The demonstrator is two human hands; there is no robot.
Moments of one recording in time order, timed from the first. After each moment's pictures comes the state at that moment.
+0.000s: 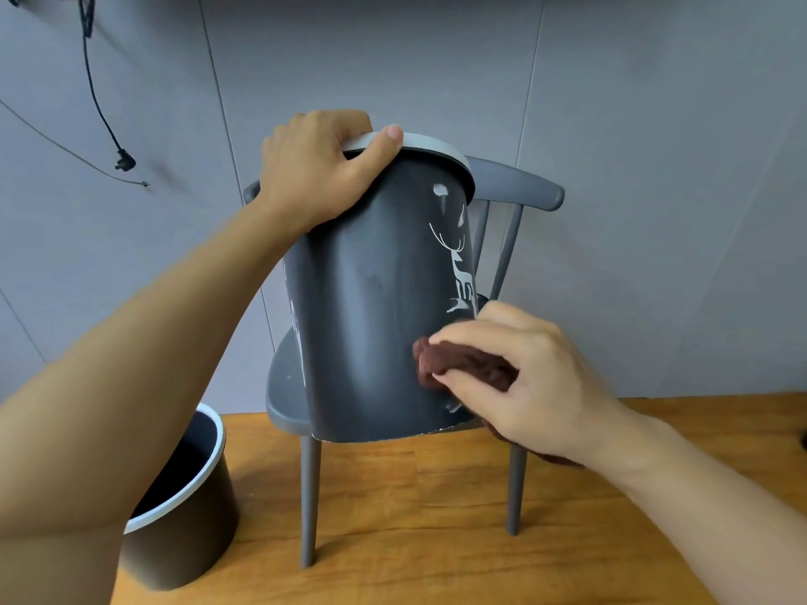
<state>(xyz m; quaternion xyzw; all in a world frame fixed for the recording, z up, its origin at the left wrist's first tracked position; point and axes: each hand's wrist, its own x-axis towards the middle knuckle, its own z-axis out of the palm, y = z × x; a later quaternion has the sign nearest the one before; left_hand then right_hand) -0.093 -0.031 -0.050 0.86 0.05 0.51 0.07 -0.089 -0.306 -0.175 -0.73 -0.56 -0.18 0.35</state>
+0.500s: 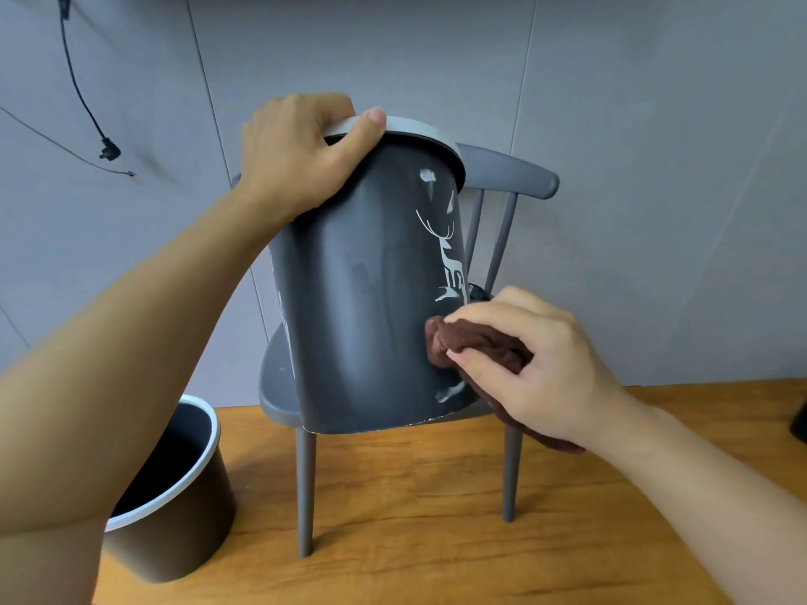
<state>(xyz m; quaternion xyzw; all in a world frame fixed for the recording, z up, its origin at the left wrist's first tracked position) -0.096 -0.027 -0.051 0.86 0.05 0.51 0.07 -0.077 -0.314 -0.184 -0.72 -0.53 -0.21 0.40</state>
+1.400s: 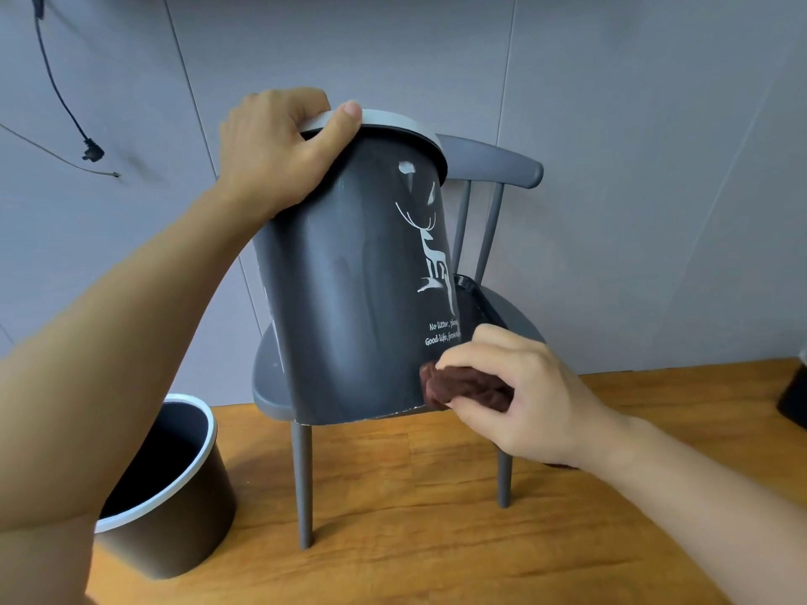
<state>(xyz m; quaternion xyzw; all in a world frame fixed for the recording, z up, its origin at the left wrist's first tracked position) -0.097 -0.025 -0.052 0.85 0.05 0.51 0.09 -0.079 -0.329 -0.214 -0.74 -0.57 -0.13 0.34</state>
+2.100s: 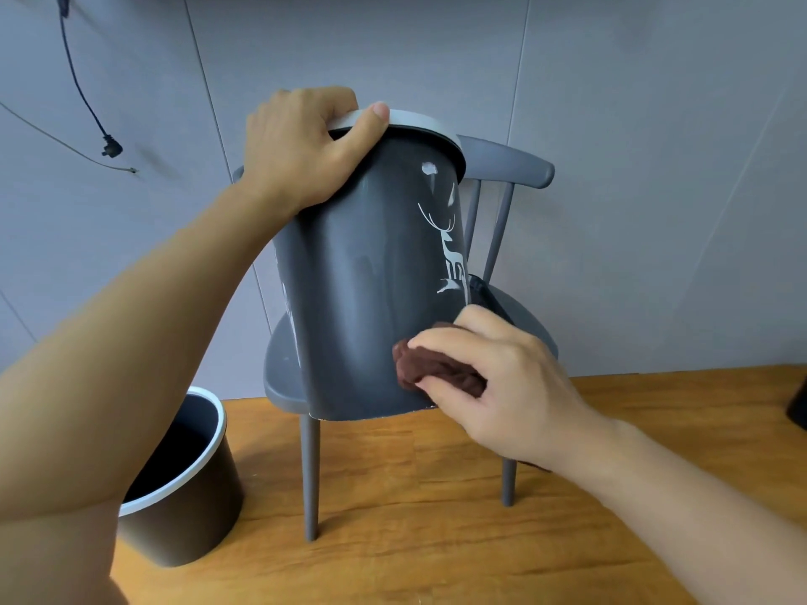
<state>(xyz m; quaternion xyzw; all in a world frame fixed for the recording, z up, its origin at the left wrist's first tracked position) -0.104 -0.038 -0.050 0.85 0.05 0.51 0.06 -0.114 -0.307 -0.195 -0.74 -0.55 -0.20 0.34</state>
